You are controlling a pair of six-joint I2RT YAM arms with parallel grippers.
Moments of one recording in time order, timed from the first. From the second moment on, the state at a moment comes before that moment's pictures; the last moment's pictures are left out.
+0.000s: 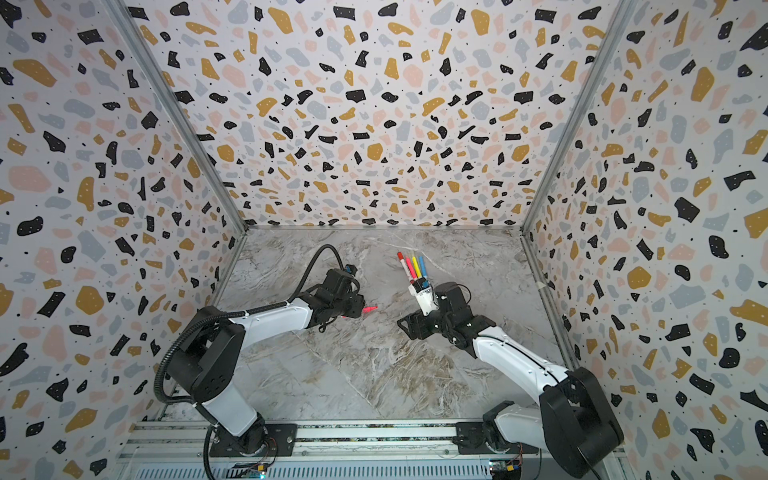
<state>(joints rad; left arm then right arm) -0.59 1.72 0.99 -0.15 -0.05 -0.28 0.52 1.21 0.66 -0.14 -0.41 0.15</state>
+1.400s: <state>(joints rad) -0.74 1.69 0.87 -0.19 -0.10 -0.23 0.52 1.14 0.56 0.01 -0.44 0.26</state>
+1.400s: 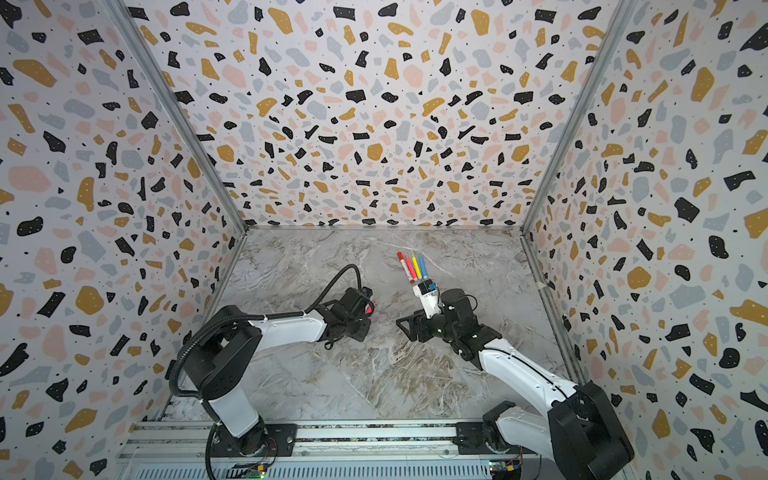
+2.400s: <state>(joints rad) -0.94 1.13 0.43 0.44 0.09 -0.49 0.62 1.37 0.58 0.60 -0.76 0.61</state>
